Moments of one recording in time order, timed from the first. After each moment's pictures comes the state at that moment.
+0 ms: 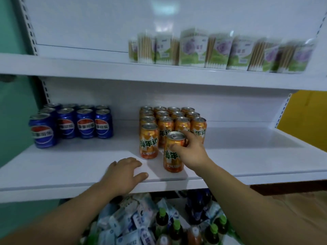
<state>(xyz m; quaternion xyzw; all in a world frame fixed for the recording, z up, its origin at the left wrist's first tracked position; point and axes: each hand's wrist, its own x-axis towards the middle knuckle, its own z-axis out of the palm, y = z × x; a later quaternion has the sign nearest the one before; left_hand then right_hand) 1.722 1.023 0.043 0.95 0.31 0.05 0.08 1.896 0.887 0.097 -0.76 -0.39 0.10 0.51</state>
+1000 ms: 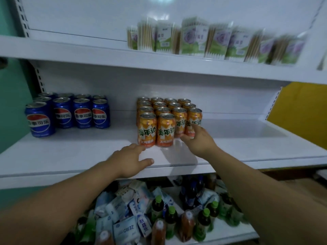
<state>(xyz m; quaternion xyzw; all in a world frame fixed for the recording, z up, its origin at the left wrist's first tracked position) 1.727 1.014 0.061 0.95 0.29 0.01 0.14 1.922 0.871 0.095 -0.86 -0.39 0.03 0.33</state>
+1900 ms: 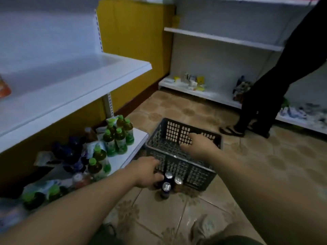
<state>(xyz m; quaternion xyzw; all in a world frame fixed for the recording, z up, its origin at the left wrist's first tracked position) 1.846 0.668 -0.070 0.94 -0.23 -0.24 0.08 1.851 0.474 -0.024 -0.97 0.12 0.12 0.17</state>
